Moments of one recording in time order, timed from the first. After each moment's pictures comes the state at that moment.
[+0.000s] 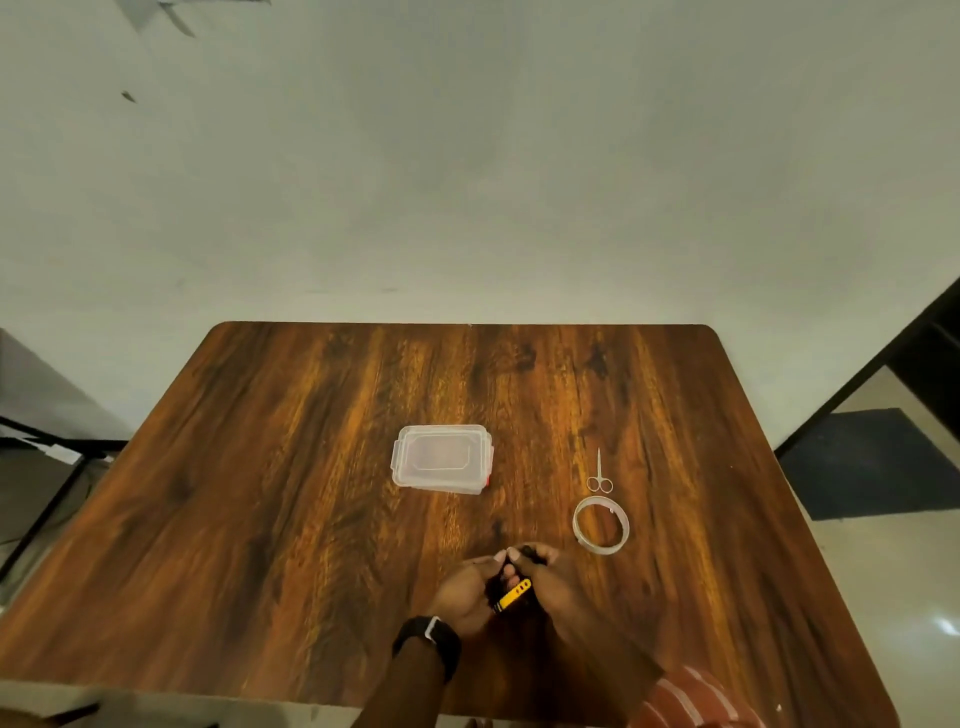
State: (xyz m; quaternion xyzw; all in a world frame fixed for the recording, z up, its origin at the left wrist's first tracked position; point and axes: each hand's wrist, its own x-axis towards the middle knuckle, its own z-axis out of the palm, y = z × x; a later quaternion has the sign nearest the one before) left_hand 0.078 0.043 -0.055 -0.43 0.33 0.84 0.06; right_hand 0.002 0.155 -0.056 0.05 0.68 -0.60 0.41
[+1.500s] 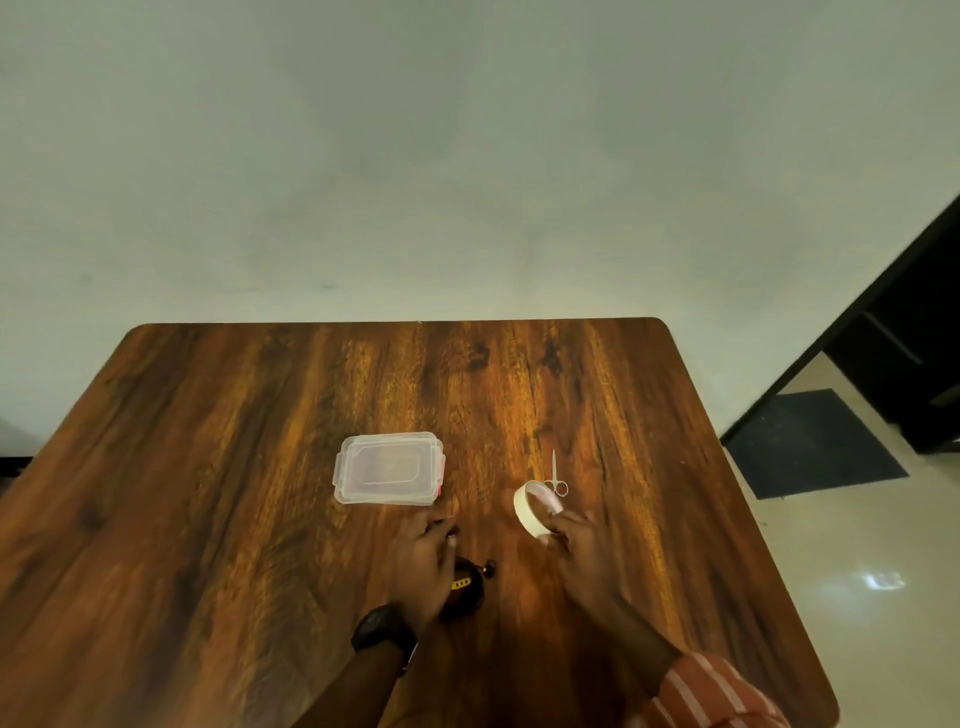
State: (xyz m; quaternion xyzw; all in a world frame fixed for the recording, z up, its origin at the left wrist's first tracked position) left_hand 0.047 0.028 -0.054 -0.22 0.92 0.29 -0.12; right_hand -0.079 0.223 -0.055 -0.25 0.91 -0.31 0.10
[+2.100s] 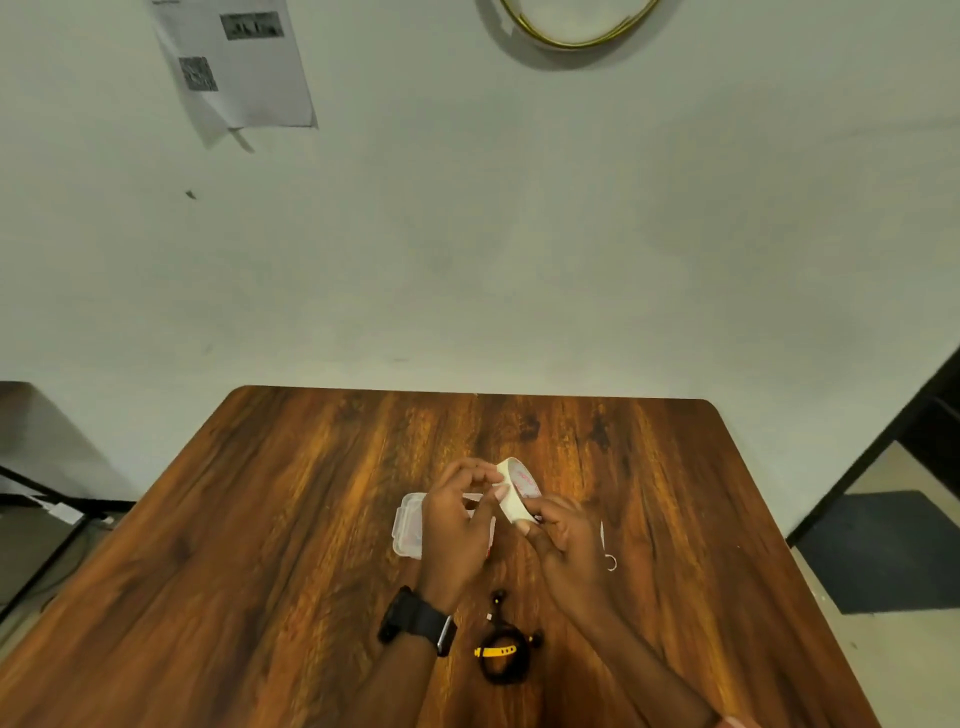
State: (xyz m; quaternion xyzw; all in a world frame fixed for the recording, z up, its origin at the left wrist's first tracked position) left_hand 0.022 0.014 0.116 -0.20 0.80 0.45 -0.36; right_hand -0.050 0.141 0.078 -0.32 0.75 -0.57 0.03
